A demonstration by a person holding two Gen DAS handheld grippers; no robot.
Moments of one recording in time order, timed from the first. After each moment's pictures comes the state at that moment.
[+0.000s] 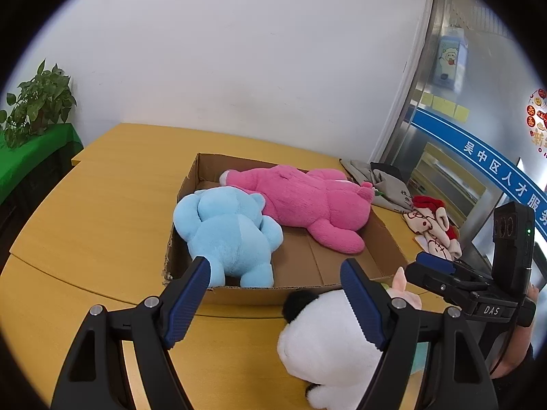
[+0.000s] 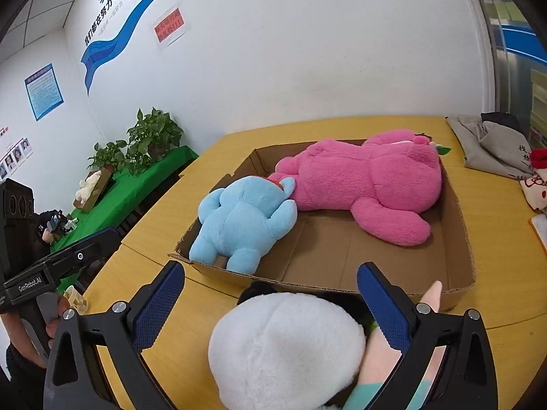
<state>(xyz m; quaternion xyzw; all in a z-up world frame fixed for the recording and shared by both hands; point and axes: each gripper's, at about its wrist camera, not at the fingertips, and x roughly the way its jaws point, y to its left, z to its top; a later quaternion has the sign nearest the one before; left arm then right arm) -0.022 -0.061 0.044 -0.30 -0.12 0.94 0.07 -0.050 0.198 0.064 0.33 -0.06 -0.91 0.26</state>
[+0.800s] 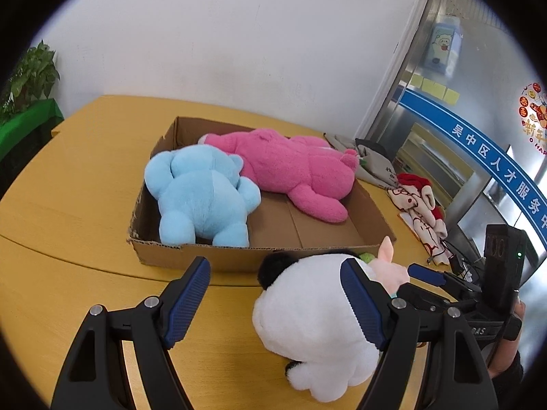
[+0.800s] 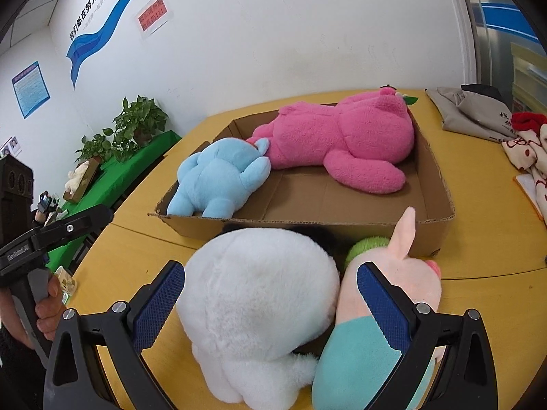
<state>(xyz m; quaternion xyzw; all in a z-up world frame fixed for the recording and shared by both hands) -0.031 -0.047 0.001 -0.34 -0.14 0.92 0.12 -0.019 0.224 0.017 0.36 -0.06 -0.90 0.24</state>
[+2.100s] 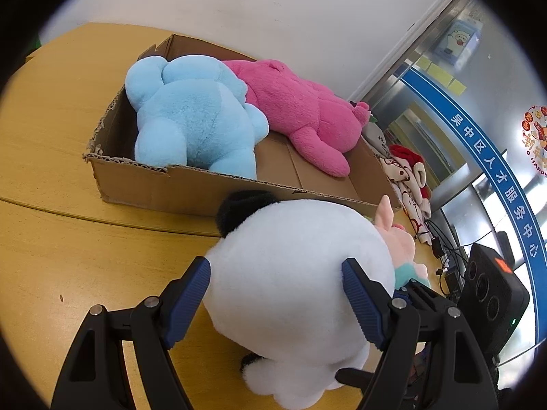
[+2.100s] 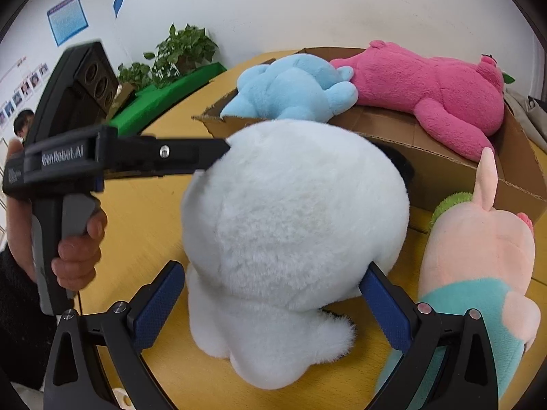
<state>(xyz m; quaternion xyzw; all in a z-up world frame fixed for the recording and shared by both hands) -0.061 -0.063 -0.072 -0.42 -0.20 0.86 0.18 -0.002 0.130 -0.053 0.43 0.05 -0.84 0.33</state>
